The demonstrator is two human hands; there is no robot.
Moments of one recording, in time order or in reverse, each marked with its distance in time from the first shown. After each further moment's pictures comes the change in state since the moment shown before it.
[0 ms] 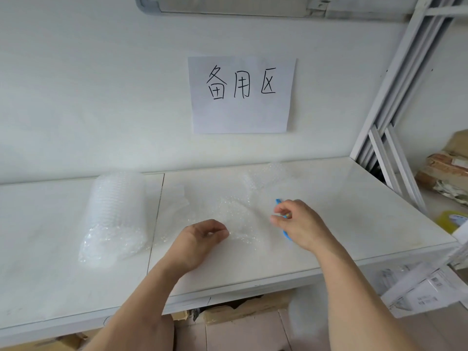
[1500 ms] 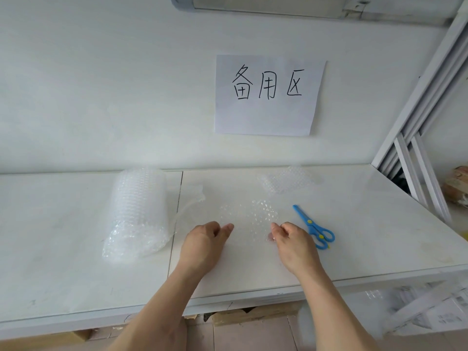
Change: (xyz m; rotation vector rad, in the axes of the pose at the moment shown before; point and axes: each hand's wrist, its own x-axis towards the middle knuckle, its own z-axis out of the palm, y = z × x) left_hand 0.001 -0.009 -0.012 0.322 0.288 -0.116; right_hand -0.007 -0.020 0.077 0.124 0.098 0.083
